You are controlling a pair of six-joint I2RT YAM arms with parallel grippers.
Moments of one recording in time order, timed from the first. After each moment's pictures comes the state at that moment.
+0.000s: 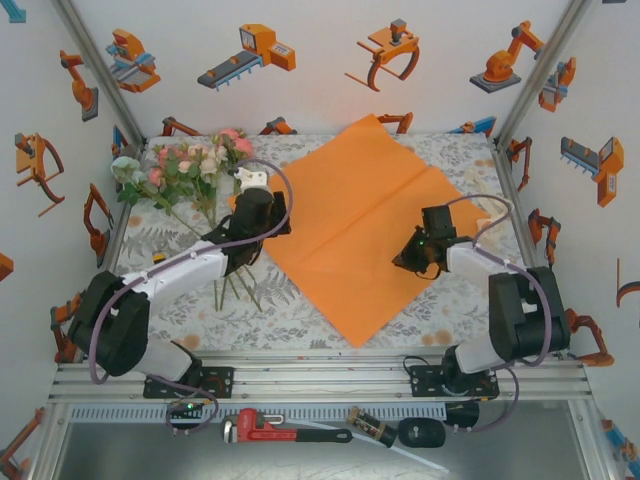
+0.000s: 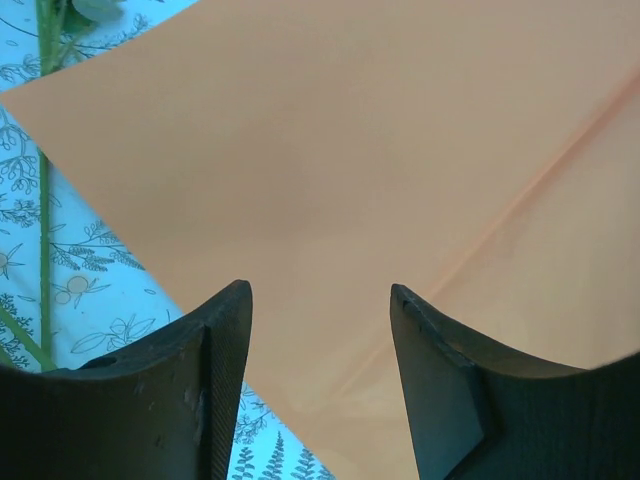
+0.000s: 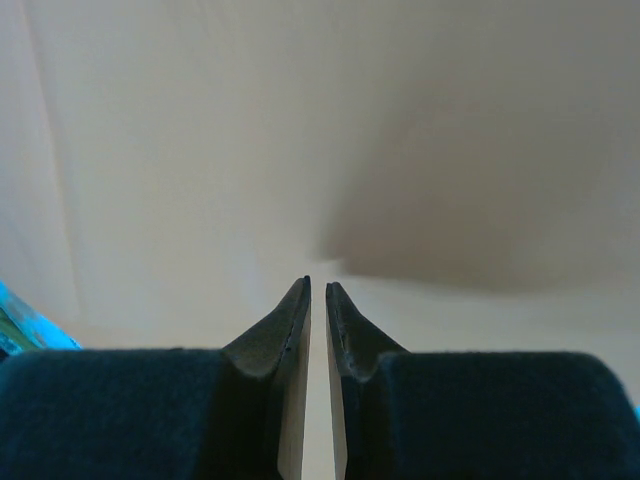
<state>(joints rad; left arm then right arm) -0.65 1.45 0.89 0.05 -0.36 -0.43 0.19 1.48 0.68 -0.21 -0.19 0.81</state>
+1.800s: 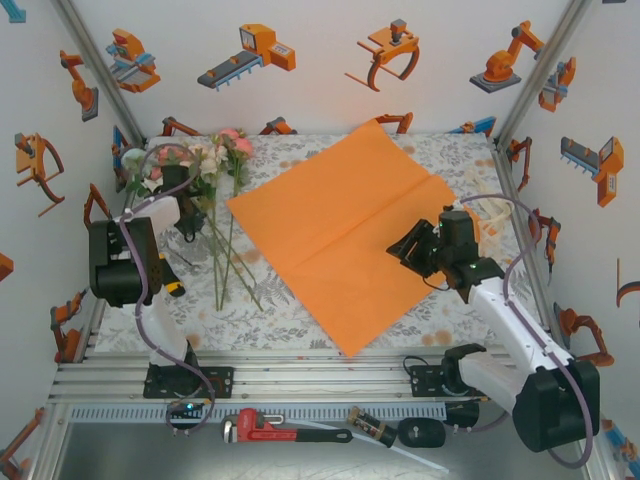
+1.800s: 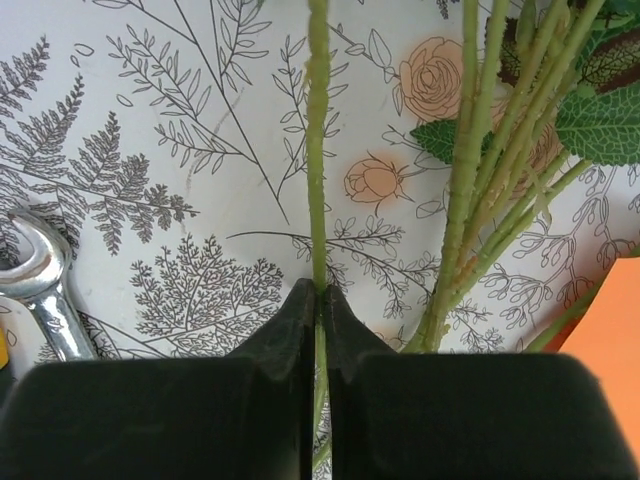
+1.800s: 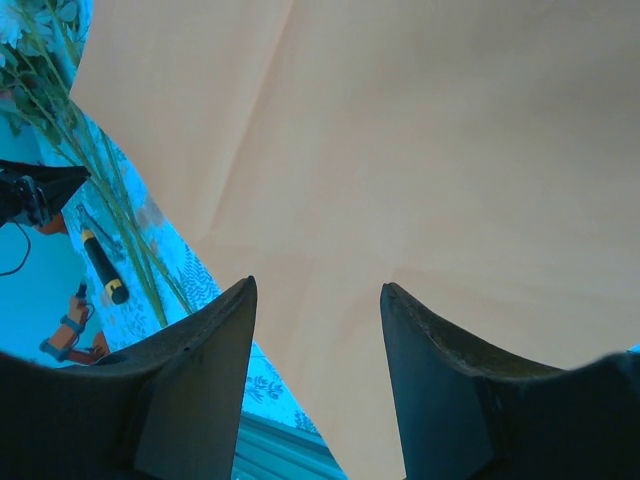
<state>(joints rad) 0.00 1.86 1.17 -0.34 -0.23 -0.64 0.24 1.00 0.65 -0.36 -0.24 0.83</state>
